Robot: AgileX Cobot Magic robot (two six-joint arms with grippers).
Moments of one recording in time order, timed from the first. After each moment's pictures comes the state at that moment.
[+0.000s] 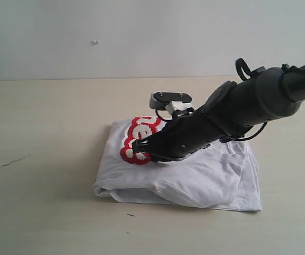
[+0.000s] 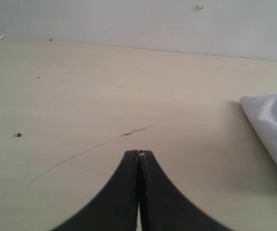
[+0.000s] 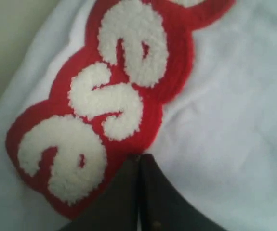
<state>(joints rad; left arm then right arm) -0.04 0.00 0.00 -0.01 0.37 -0.08 0.39 2.04 -1.11 1.05 0.29 -0.73</state>
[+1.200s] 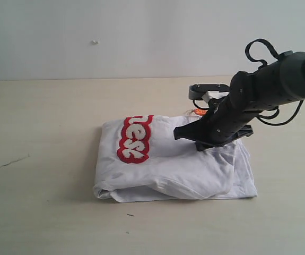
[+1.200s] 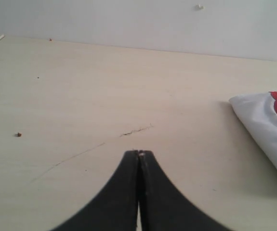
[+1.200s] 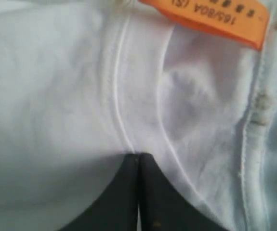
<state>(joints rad) -0.04 0.00 0.00 -0.01 0.37 -0.08 0.23 2.08 -1.19 0.22 0.36 0.03</state>
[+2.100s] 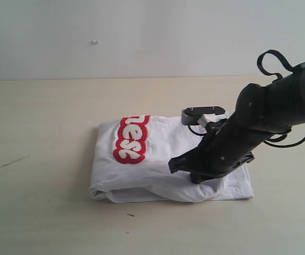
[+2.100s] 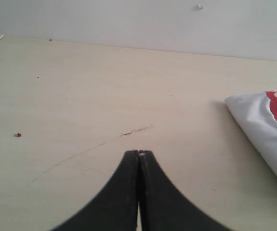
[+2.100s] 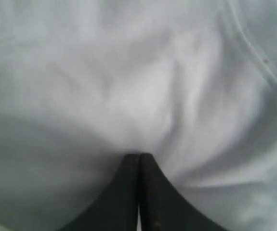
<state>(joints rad) -0.04 0.00 0.00 -0.01 0.37 -0.08 0.32 1.92 -0.96 0.46 0.41 -0.21</state>
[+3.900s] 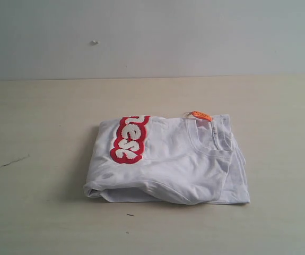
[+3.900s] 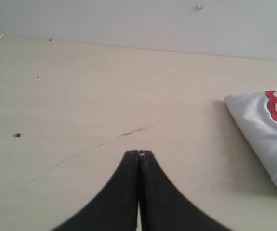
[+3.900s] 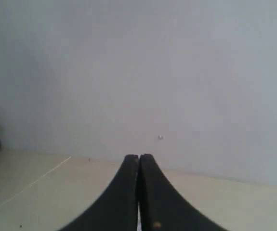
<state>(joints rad) -0.04 0.00 0.00 -0.01 0.37 -0.08 0.37 0.43 -0.53 0.47 0.16 -0.23</state>
